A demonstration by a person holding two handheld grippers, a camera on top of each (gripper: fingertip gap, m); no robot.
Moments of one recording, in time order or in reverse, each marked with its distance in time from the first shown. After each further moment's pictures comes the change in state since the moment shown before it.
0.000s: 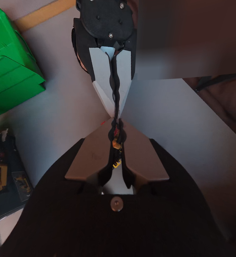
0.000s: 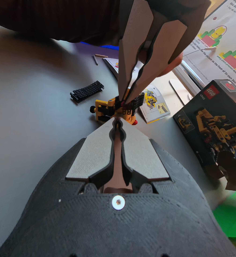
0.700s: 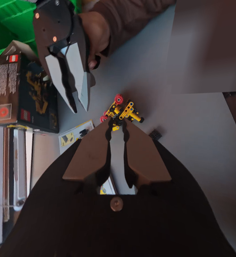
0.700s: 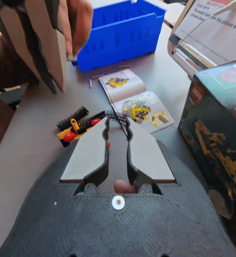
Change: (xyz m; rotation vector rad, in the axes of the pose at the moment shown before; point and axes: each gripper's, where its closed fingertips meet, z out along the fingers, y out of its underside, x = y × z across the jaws) left arm 0.012 0.020 -0.059 -0.110 -0.412 -0.161; right arm 0.079 -0.014 0.050 0.024 -0.363 0.369
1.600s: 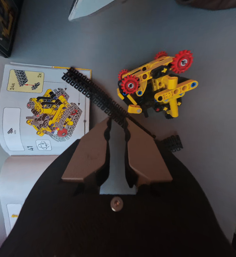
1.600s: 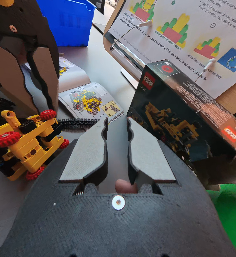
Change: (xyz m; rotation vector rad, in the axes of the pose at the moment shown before) left arm -0.010 0.086 0.068 -0.224 0.021 -0.537; right arm 0.047 0.015 -0.016 -0.003 0.606 -0.200
